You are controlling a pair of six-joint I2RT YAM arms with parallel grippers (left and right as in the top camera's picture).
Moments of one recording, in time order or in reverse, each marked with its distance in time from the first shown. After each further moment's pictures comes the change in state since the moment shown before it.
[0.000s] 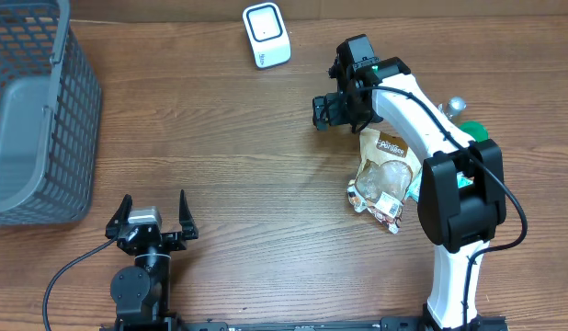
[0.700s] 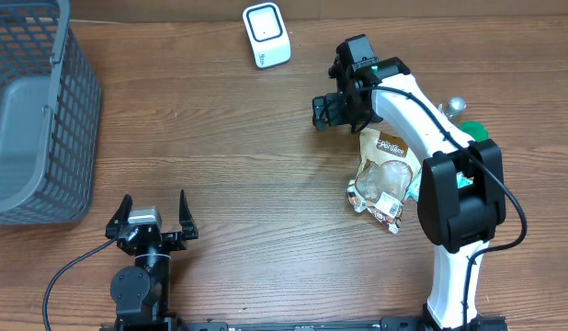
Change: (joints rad) left arm 0.000 0.000 0.000 0.000 0.000 0.000; right arm 0.008 -0.001 0.000 0.000 0.000 -0.001
